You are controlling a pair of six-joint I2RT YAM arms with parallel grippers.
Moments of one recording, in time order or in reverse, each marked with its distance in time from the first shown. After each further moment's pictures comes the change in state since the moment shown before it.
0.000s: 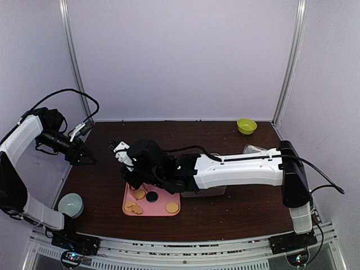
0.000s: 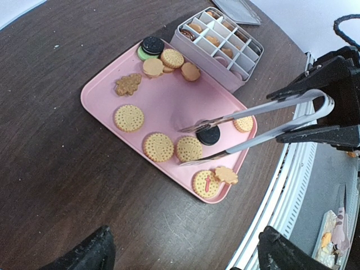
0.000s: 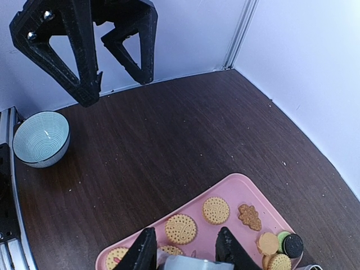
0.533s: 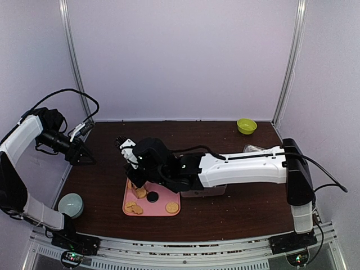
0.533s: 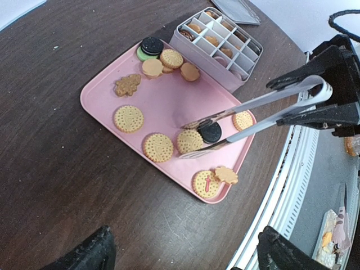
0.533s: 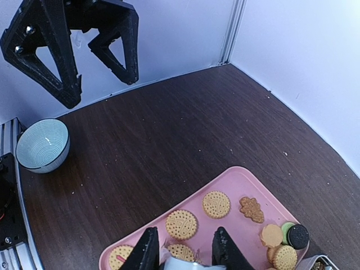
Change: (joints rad) left arm 0.000 0.000 0.000 -0.001 0.002 0.007; right arm -0.023 -0.040 -0.067 0.034 -0.022 0.080
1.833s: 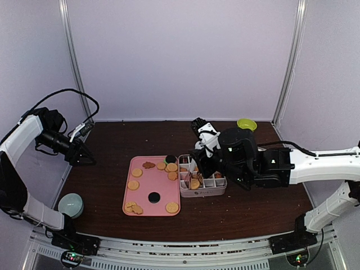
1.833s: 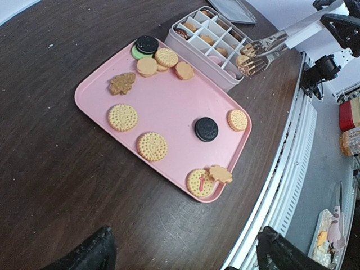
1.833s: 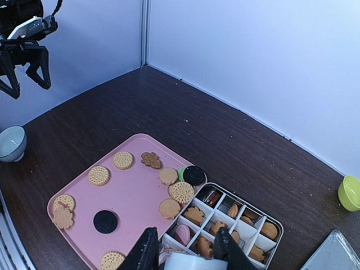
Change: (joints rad) left arm 0.000 0.002 0.000 -0.025 0.010 0.006; right arm -0.069 -0.722 -0.681 0.002 0.182 0.073
